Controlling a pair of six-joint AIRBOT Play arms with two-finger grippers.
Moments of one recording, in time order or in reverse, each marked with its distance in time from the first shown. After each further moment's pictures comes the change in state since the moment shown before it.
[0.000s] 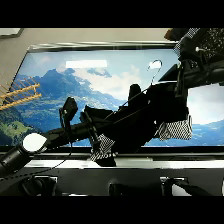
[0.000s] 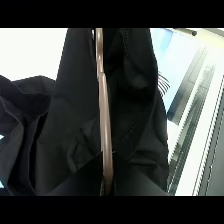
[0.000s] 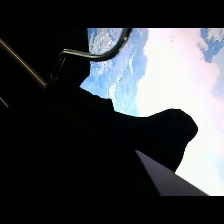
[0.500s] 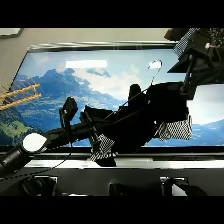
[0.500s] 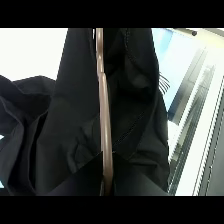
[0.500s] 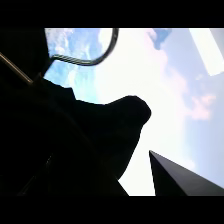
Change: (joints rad) left arm 0.000 0.000 0.000 0.000 0.001 0.000; right arm 0.000 0.095 0.000 -0.077 -0.085 0.015
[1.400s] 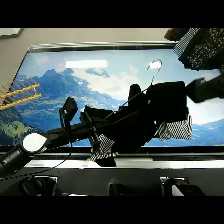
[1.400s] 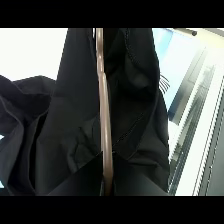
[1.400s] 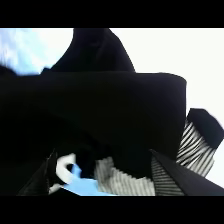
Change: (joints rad) left arm 0.000 0.000 0.000 0.000 0.000 0.000; right arm 0.045 0.231 0.000 -0.408 0.060 0.970
